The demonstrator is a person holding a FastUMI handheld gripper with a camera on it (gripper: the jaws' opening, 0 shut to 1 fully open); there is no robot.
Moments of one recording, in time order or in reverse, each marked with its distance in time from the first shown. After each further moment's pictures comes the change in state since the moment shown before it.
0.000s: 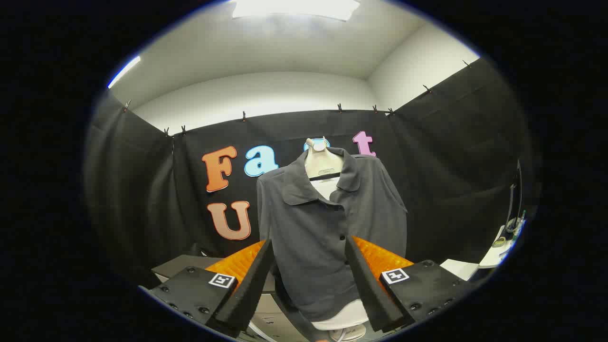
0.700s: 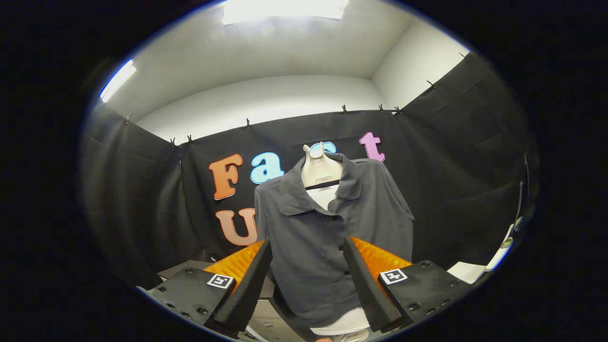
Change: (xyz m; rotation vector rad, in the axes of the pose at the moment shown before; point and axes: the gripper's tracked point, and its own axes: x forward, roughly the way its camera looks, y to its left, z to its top) arm 0.019 -0.026 0.017 0.039 -0.013 0.111
